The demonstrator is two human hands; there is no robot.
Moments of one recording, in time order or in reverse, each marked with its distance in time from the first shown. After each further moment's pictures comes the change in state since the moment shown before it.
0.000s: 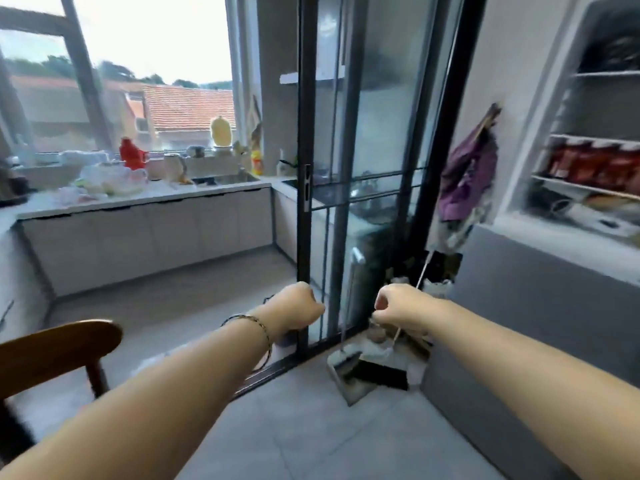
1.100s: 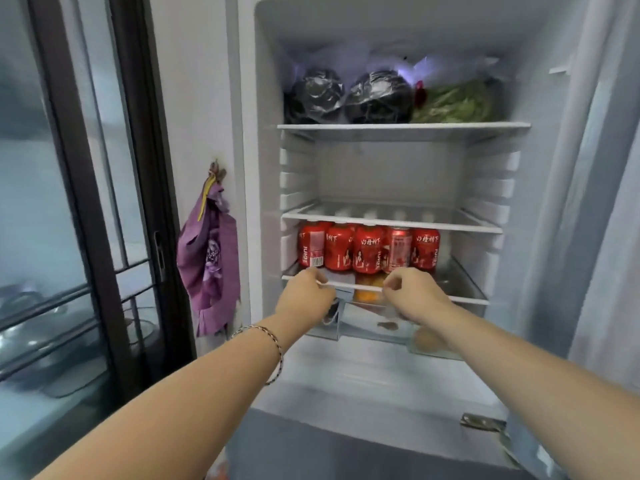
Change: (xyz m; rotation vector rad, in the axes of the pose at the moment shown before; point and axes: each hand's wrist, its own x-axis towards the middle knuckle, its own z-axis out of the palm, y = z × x) left_hand 0.527 0.635 0.165 -0.359 -0.118 0.729; right_hand 0.207 0.608 -0.324 0.289 0.823 0.739
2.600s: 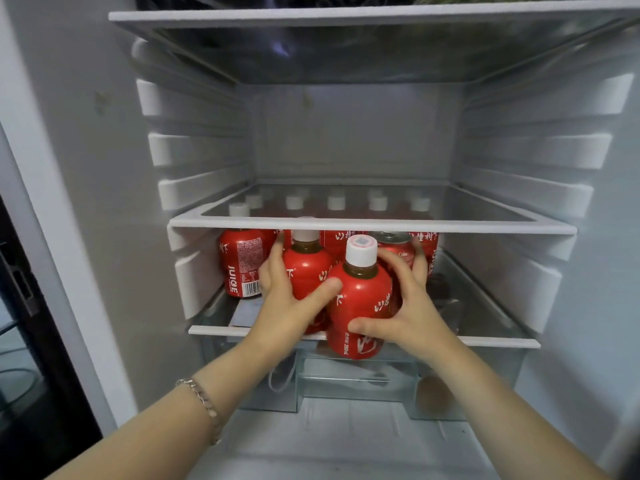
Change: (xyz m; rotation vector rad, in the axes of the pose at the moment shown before) left_hand 0.177 -0.027 0.098 -0.494 -0.109 0.284; right_hand 0.146 0.082 0.054 0.417 0.127 -0.276
